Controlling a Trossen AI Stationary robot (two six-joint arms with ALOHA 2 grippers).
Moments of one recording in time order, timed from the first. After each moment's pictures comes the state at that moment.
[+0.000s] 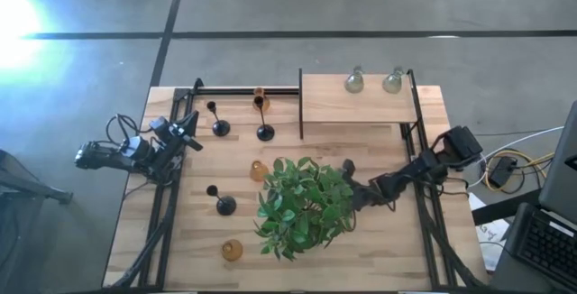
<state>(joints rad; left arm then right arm) -0.18 0.02 0.08 0.34 -1.13 -0.01 0.36 1.74 0.49 0.69 0.74 0.50</state>
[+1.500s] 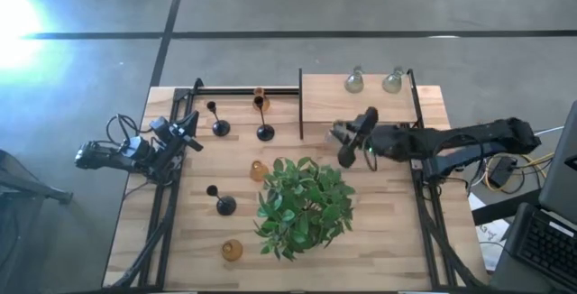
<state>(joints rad) -0.18 0.02 0.08 0.33 -1.13 -0.01 0.05 1.07 0.80 -0.11 0.59 0.30</state>
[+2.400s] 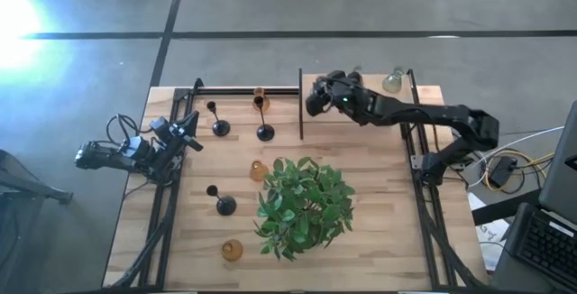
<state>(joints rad) -0.18 0.02 0.08 0.33 -1.13 -0.01 -0.34 1.51 1.13 -0.05 0.59 0.33</state>
